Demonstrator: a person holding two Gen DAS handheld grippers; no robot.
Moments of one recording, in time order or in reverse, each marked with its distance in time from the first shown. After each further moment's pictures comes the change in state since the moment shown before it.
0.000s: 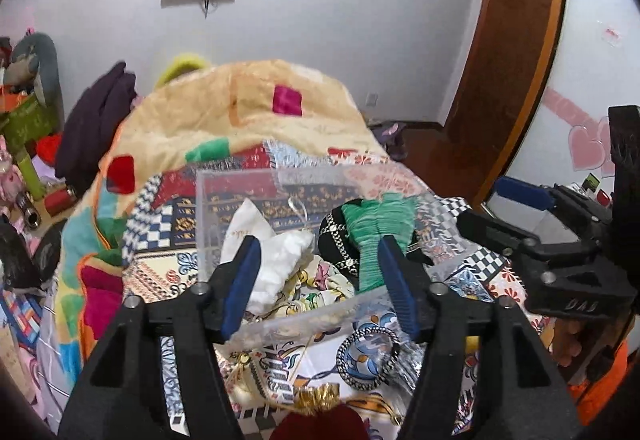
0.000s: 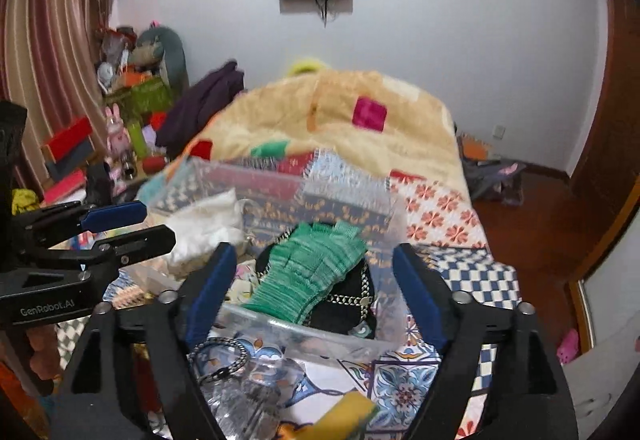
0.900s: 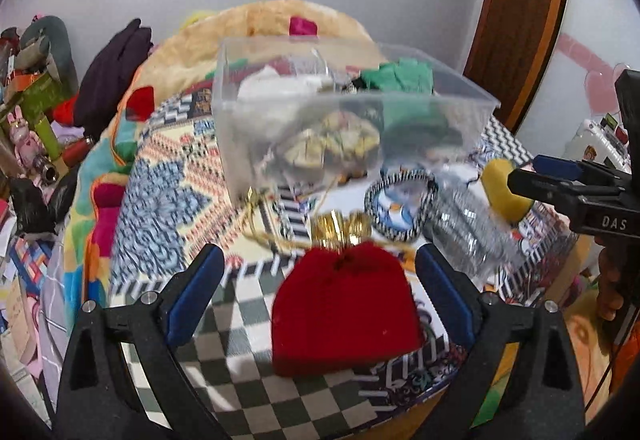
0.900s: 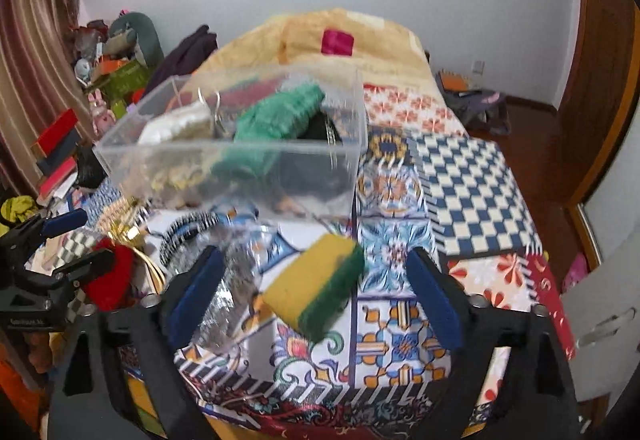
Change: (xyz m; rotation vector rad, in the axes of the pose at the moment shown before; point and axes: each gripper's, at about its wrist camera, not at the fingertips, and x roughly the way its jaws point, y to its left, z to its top) left arm 0.010 0.006 -0.112 0.019 0.176 0.078; right arm 0.009 -0.021 -0.097 0.137 0.204 -0.023
